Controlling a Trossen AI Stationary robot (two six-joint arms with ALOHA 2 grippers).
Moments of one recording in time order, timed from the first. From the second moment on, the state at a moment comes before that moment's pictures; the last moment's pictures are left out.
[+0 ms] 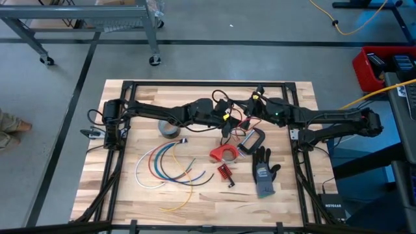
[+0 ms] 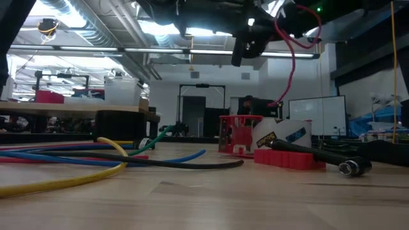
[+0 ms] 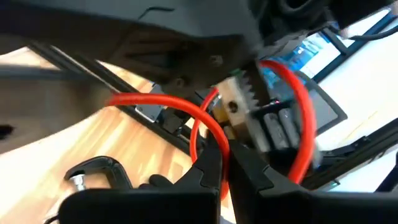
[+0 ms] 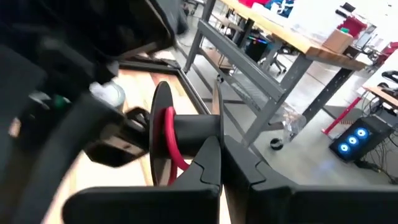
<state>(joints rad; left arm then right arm) 0.10 1.91 1.38 0.41 0.13 -0.66 -0.12 1.04 0.70 0.09 0.36 -0.27</state>
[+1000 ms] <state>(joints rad) 0.12 1.63 1.38 -0.14 -0.18 -0.38 -0.12 0.93 0.70 0.01 0.34 -0.26</state>
